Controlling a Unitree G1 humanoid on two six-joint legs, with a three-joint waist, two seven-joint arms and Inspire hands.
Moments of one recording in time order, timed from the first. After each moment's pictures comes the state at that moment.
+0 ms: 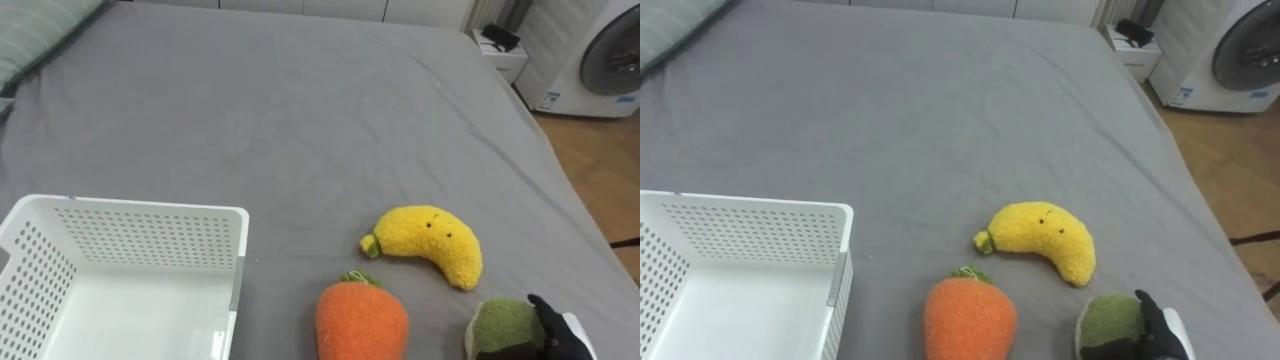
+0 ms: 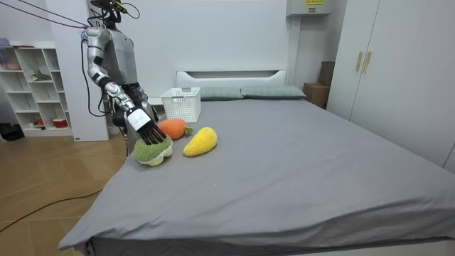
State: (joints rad) left arm 0.30 0.19 0.27 1.01 0.41 0.20 0.22; right arm 0.12 -0.31 -0.15 0.67 -0.26 0.12 -0.03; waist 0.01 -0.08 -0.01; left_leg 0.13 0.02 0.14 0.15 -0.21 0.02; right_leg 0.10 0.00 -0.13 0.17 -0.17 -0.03
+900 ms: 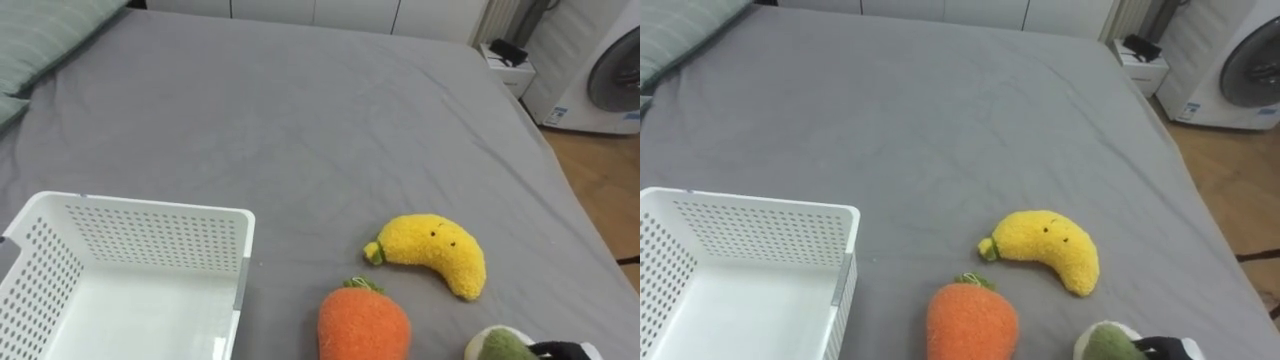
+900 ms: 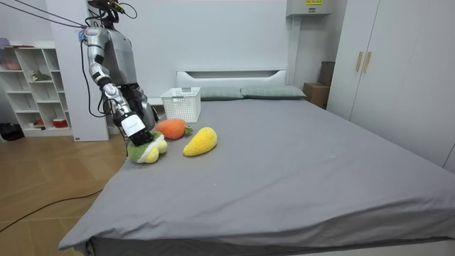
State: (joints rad) left arm 0.27 0.19 0.27 1.04 0.41 0.19 0.22; right arm 0.07 -0.37 -0.15 0.90 -0.29 0.09 -0.01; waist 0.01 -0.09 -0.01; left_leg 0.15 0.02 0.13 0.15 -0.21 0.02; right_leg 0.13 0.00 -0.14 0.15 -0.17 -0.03
